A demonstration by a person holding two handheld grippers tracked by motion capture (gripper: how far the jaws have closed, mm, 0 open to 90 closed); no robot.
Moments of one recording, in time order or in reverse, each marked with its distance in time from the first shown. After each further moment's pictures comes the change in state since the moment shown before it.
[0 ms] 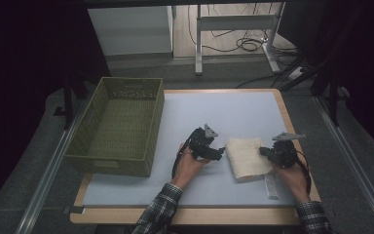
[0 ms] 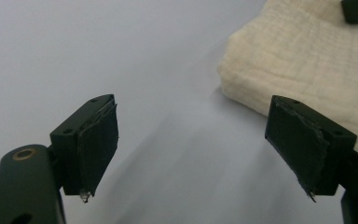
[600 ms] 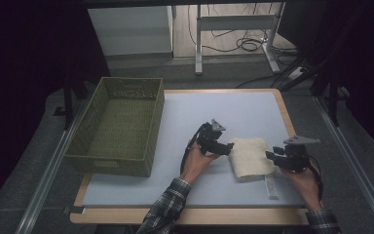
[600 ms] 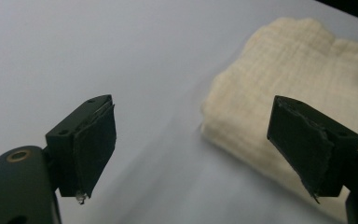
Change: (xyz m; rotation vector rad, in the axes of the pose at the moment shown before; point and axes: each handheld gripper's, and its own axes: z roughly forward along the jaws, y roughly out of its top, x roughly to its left) left arm -0.010 0.032 0.020 -0.028 -0.045 -0.040; right arm -0.004 -0.012 -0.034 -0.040 -0.036 0.020
